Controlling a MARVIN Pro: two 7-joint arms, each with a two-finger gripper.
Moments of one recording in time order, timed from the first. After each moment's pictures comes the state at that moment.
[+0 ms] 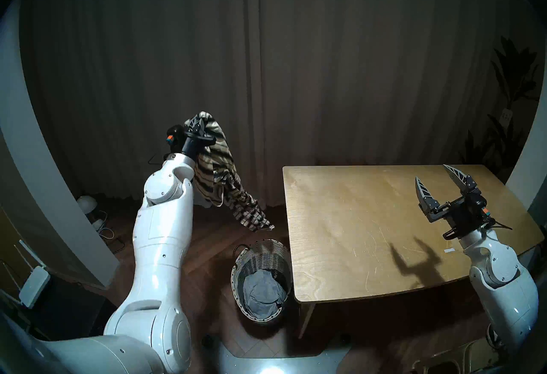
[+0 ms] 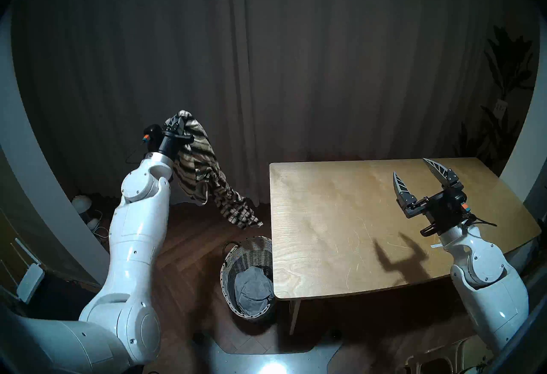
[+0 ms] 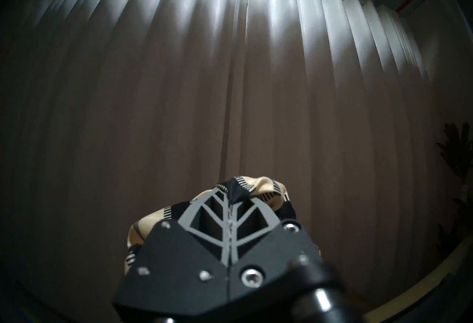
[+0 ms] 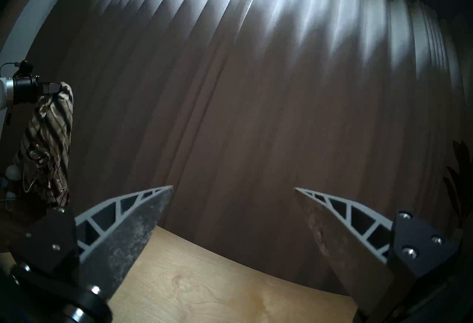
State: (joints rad) left arm 1.16 -1.56 -1.76 -1.27 -0.16 -0.21 -0.39; right arm -2.12 -0.80 1.92 -1.85 0.55 -0.45 0.19
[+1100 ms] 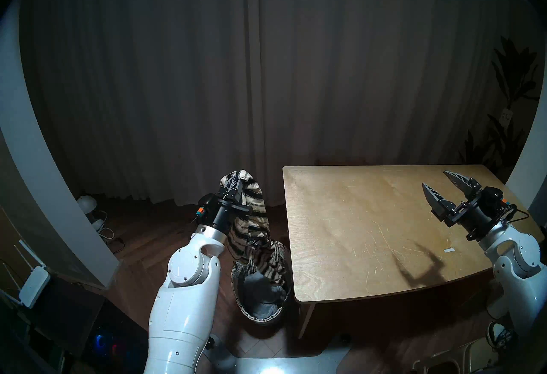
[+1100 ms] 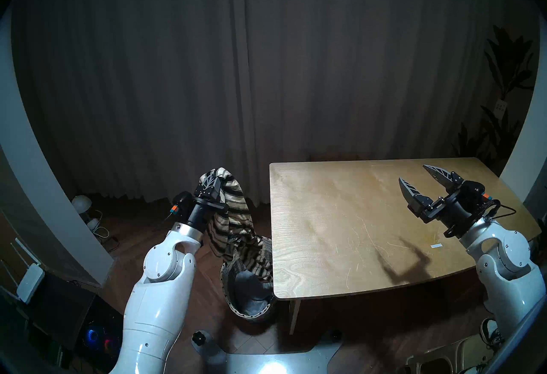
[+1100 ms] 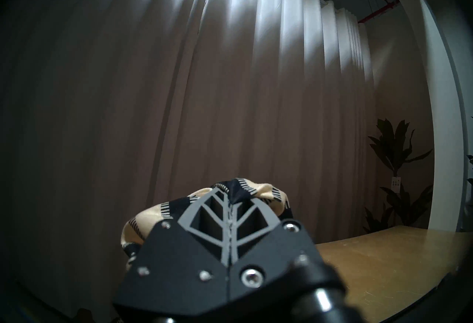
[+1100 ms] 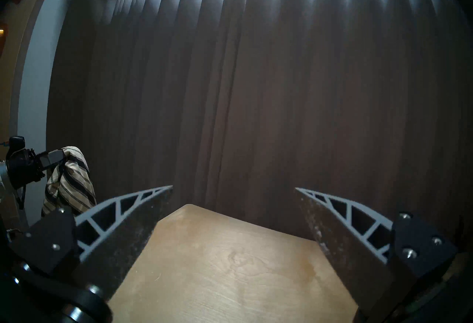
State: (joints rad) left arm 1.66 -1.59 -1.56 -1.60 -0.25 -0.33 -0.40; right arm -2.31 -0.78 2.16 -1.97 0.88 -0.17 0.48
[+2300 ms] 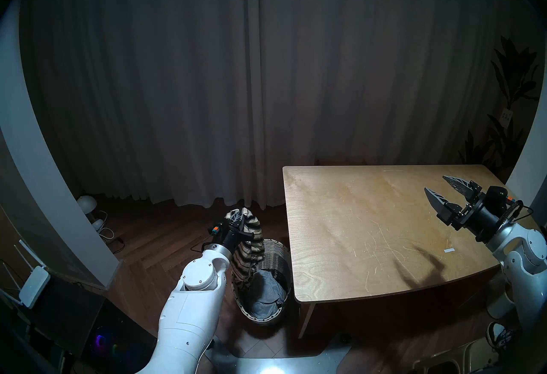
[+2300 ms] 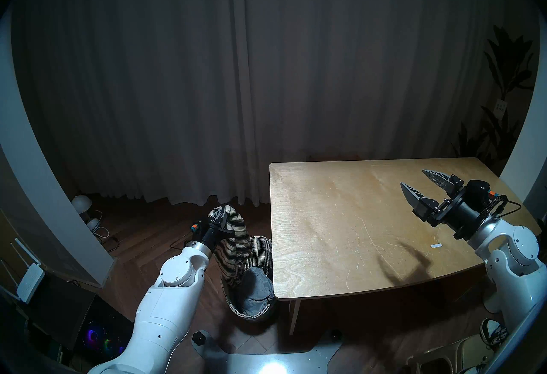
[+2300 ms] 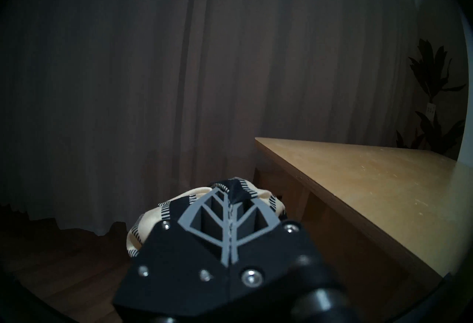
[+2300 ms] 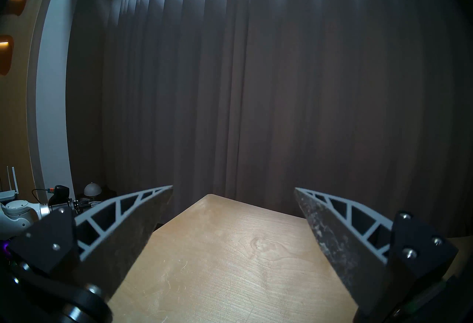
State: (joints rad) left arm 1.50 -1.57 -1.55 -1.13 -0.12 -0.25 -0.29; right arm -2.33 -0.79 2.21 -1.98 0.93 -0.09 0.56
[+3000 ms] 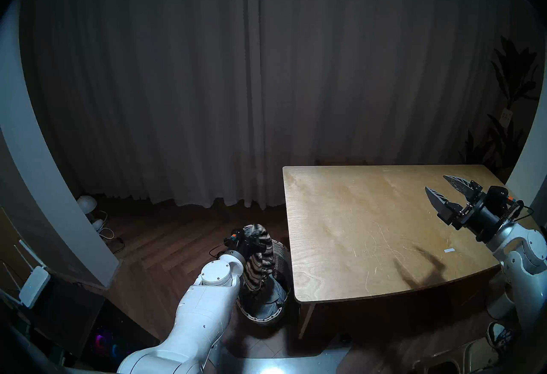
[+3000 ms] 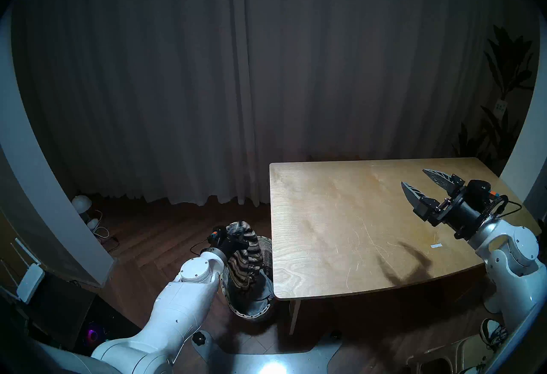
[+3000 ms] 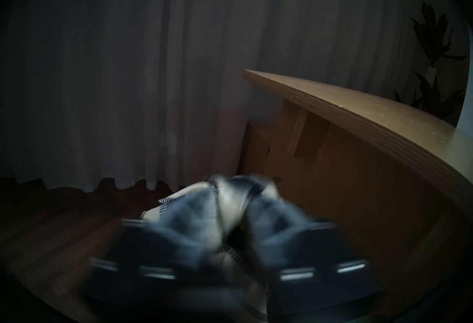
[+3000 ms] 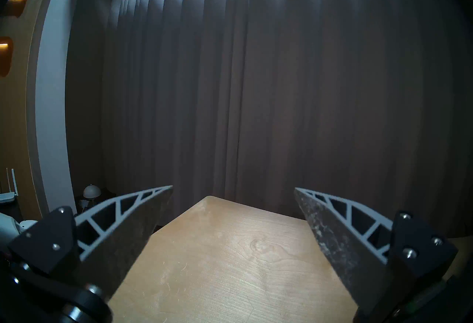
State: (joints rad) left arm 1.33 -1.60 -1.51 -0.80 -0.07 -0.24 -0.27; right arm -2.33 -0.79 2.21 -1.98 0.93 -0.09 0.56
